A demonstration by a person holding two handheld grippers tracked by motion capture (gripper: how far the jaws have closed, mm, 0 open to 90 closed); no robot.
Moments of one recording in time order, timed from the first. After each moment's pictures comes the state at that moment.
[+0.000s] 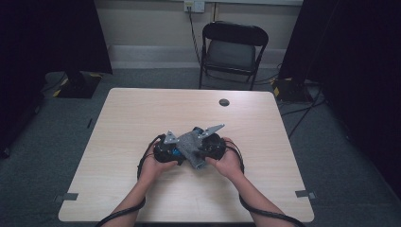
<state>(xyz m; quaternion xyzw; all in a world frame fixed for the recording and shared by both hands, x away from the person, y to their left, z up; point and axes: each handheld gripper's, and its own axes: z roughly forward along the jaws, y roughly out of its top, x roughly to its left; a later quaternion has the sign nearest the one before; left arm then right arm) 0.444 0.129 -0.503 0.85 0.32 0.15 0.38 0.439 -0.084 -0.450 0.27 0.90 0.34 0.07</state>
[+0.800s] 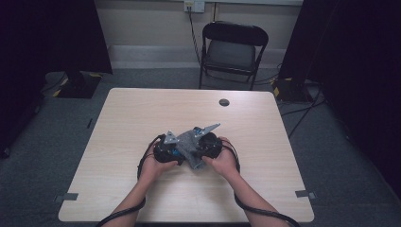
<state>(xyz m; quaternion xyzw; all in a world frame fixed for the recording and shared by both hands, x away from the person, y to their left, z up) 0.444 0.129 -0.503 0.85 0.33 0.15 0.38 0.447 -0.074 -0.457 0.28 0.90 0.33 0.07</state>
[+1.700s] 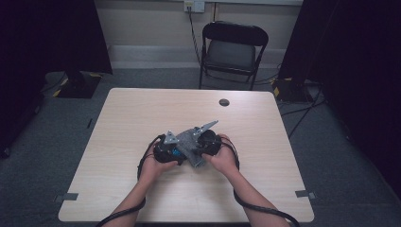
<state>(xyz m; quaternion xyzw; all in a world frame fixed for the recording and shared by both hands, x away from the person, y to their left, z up) 0.444 0.129 -0.503 0.85 0.33 0.15 0.38 0.453 -0.071 -0.450 0.28 0.91 0.31 0.07</state>
